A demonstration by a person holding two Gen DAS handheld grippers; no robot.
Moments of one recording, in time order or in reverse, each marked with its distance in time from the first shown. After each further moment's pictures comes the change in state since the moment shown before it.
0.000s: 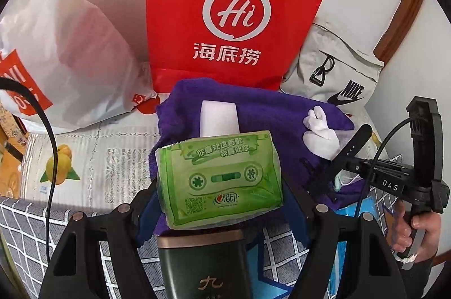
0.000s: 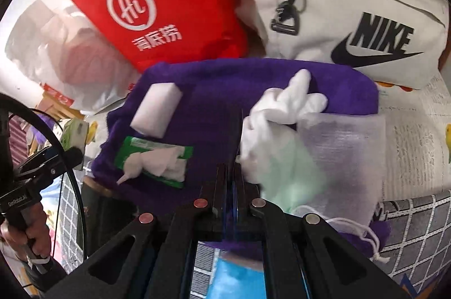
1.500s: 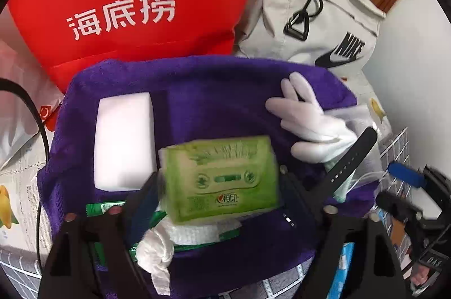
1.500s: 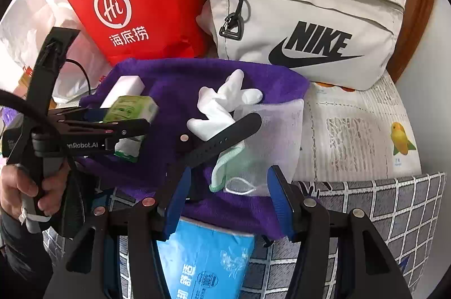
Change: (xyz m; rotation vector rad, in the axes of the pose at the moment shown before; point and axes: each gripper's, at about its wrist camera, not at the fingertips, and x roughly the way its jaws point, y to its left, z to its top) left arm 0.109 -0.077 0.026 0.120 0.200 -0.074; right arm -0.048 -0.020 -0.028 -0.043 -0.033 -0.188
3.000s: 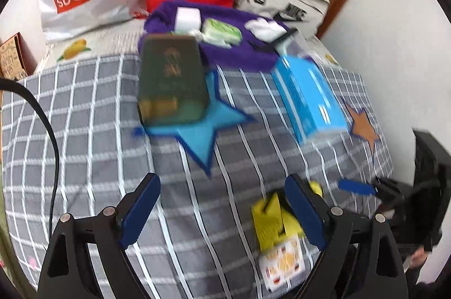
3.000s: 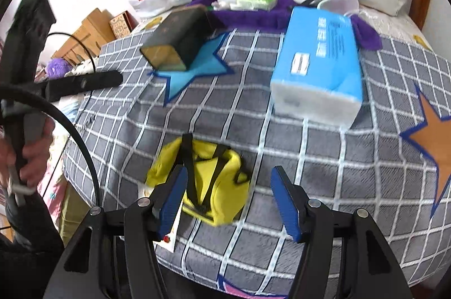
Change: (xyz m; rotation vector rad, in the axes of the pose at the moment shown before) left arm -0.169 0.004 -0.282 -0.053 -0.096 -0.018; right arm -0.079 0.095 -0.250 -0.101 0.076 0.210
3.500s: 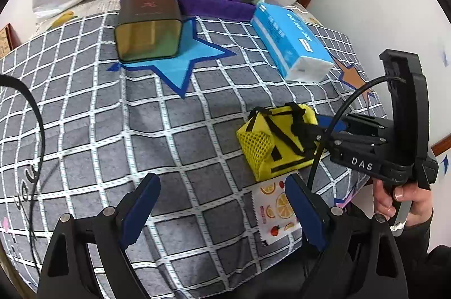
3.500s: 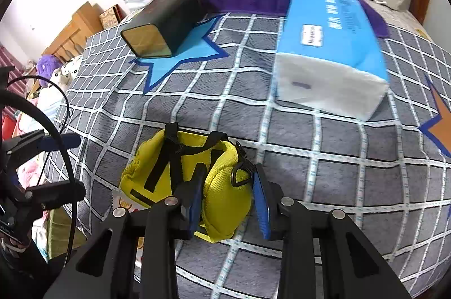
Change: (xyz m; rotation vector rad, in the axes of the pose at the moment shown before) left arm 0.014 -0.015 -0.066 0.050 0.067 -0.029; right arm 0.039 -0.004 -0.004 0.002 -0.016 -0.067
